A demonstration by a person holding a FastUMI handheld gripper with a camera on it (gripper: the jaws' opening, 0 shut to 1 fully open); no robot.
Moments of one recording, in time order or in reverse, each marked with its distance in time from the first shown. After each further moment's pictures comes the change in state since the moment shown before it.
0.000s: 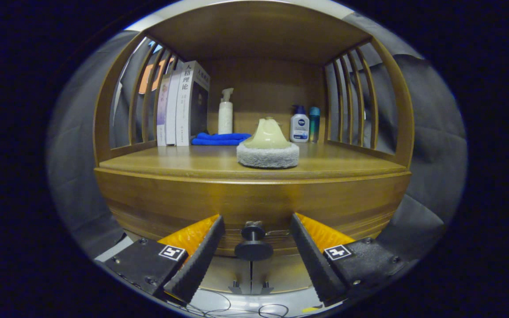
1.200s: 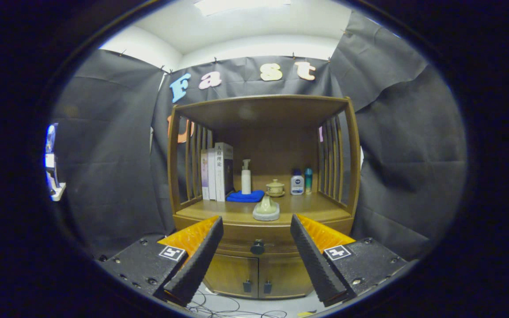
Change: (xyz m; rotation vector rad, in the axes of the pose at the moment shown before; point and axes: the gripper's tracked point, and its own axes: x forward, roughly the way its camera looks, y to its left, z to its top) arm -0.215 -0.019 0.113 0.054 -0.271 0.153
